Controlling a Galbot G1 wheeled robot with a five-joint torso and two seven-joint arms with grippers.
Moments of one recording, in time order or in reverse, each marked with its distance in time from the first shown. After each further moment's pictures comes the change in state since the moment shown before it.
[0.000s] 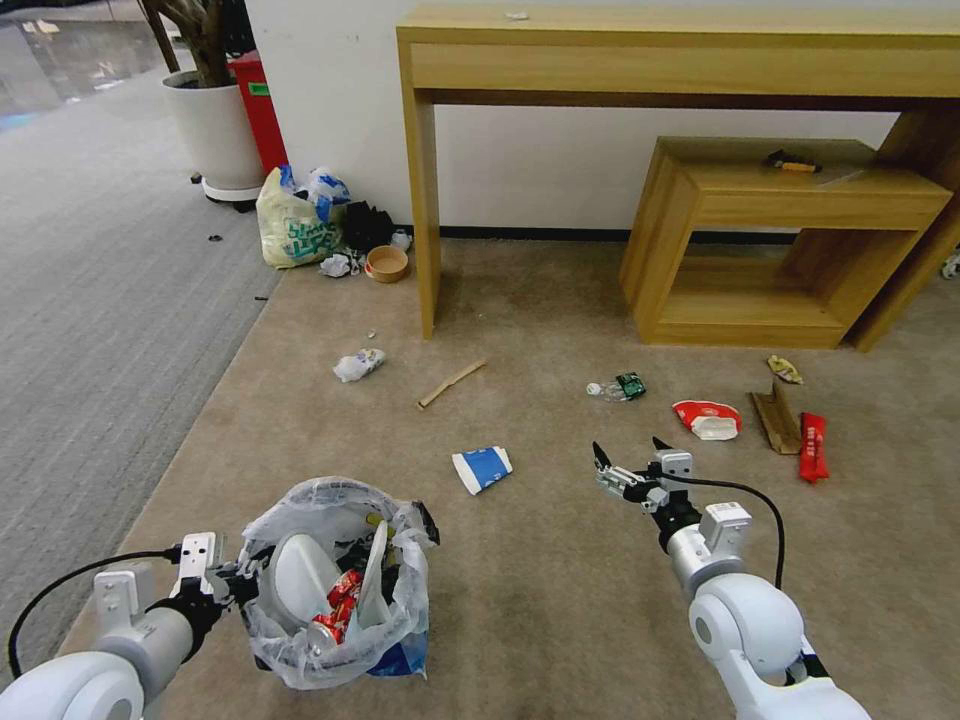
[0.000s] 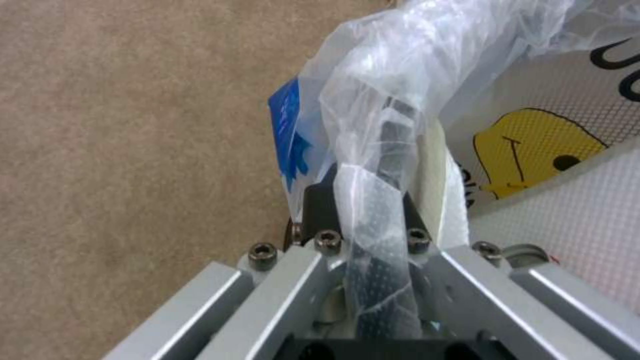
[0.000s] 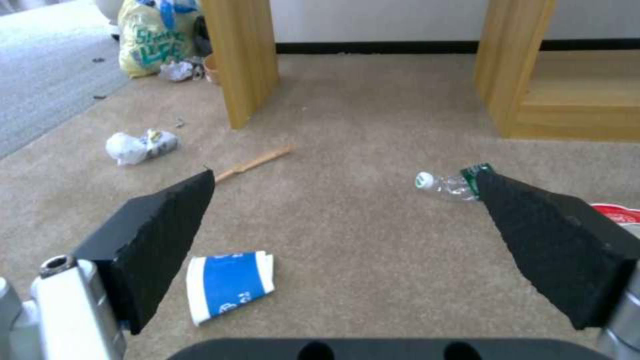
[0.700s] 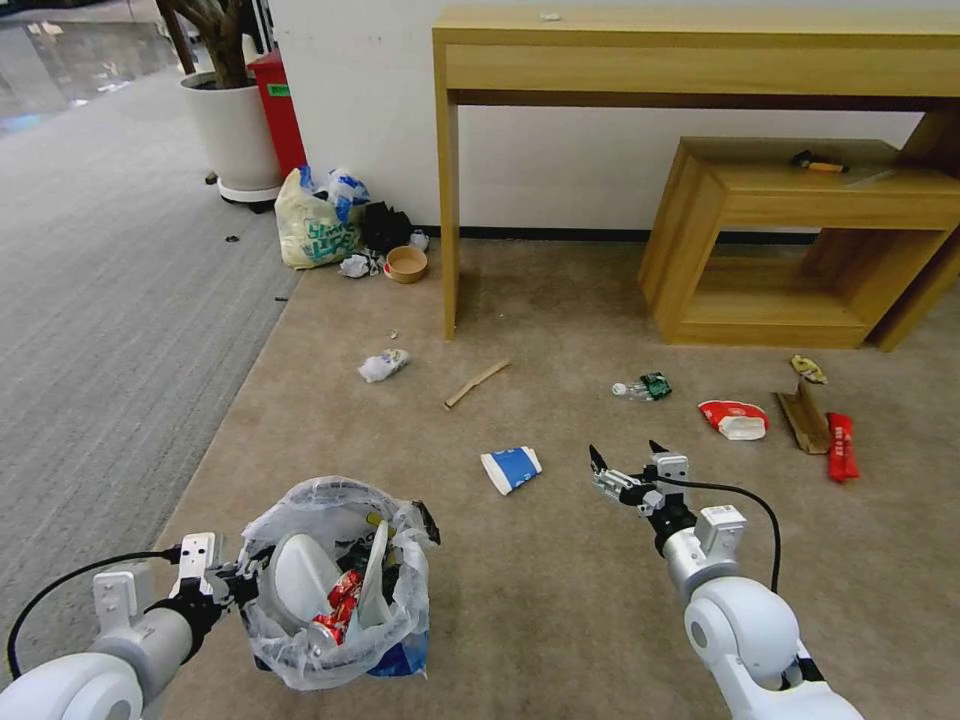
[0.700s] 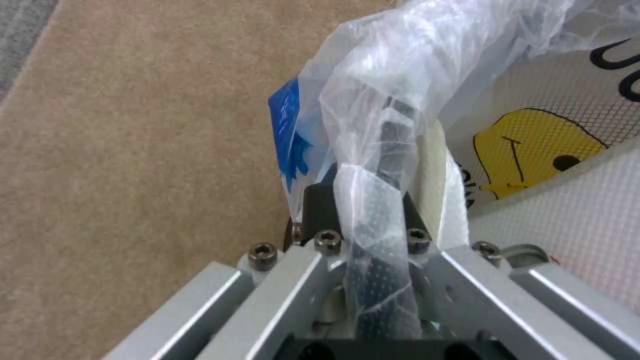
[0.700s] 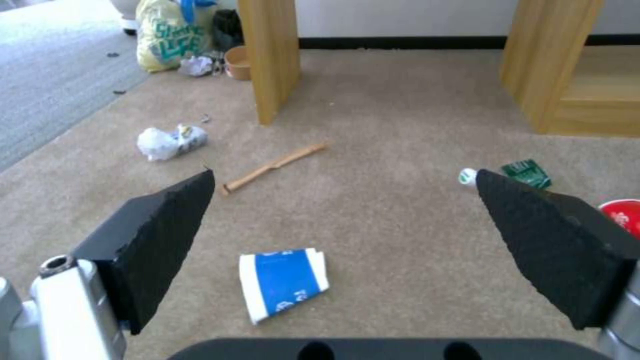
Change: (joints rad) left arm 0.006 -0.001 -0.005 -0.005 0.002 0.000 0.008; right arm -0.009 0.012 -0.010 0.009 -0.018 -0.008 0.010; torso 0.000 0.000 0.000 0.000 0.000
